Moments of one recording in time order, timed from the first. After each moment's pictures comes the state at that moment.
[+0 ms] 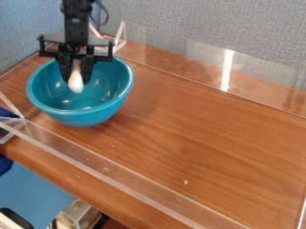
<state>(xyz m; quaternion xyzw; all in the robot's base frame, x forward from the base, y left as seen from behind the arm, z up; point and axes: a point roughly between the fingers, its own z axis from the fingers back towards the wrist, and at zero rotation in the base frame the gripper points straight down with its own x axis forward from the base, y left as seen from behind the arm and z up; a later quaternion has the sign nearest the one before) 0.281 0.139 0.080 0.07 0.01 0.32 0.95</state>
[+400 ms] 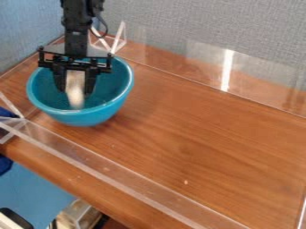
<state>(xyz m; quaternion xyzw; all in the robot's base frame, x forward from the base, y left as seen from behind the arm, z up) 0.275 0.140 0.069 0.09 0.02 0.32 0.94</state>
